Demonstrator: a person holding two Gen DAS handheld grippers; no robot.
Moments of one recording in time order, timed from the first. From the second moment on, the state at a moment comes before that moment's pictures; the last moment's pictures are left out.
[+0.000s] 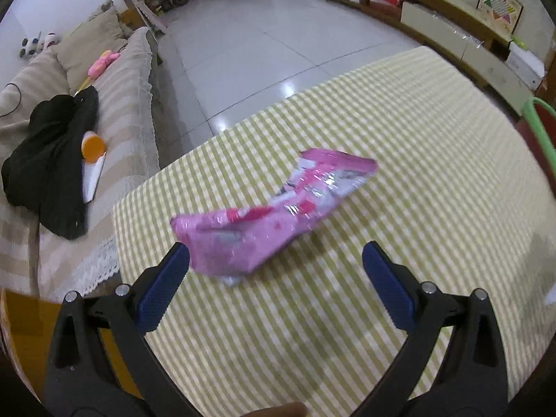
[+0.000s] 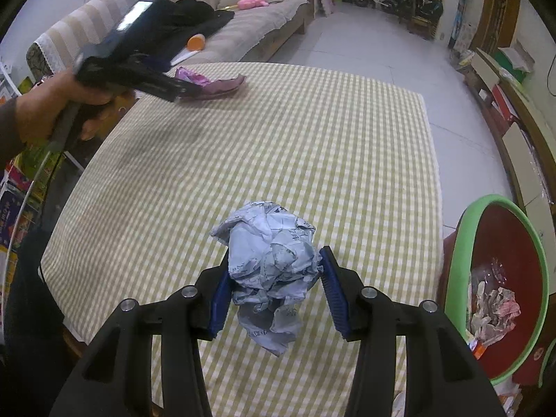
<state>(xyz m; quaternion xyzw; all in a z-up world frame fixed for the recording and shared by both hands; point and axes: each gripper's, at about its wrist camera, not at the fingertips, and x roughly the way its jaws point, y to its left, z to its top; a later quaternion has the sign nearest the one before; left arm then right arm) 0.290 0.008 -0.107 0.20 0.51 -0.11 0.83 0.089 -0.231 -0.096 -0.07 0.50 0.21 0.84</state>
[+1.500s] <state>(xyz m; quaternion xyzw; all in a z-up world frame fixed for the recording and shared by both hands) 0.160 -0.012 -0.038 0.00 0.51 -0.17 0.84 0.077 -0.263 -0.052 -0.03 0.45 0.20 0.87</state>
